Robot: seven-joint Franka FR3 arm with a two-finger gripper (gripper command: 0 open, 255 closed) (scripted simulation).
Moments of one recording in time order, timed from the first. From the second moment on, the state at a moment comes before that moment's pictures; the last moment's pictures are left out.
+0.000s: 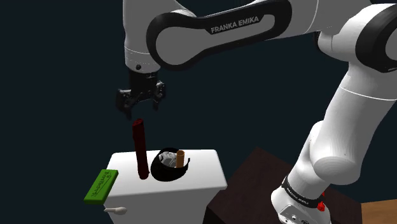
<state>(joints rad) 0.17 0.06 0.47 -1.83 -0.12 2.01 0.72</state>
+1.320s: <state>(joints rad) 0.18 0.12 0.48 -1.88 -0.16 2.11 0.77</state>
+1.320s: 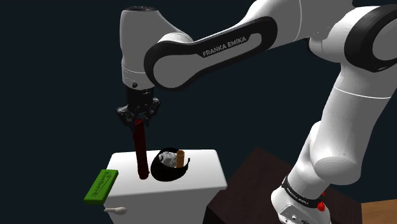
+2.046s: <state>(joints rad) 0.18 0.09 0.48 -1.77 -0.14 1.98 0.74</state>
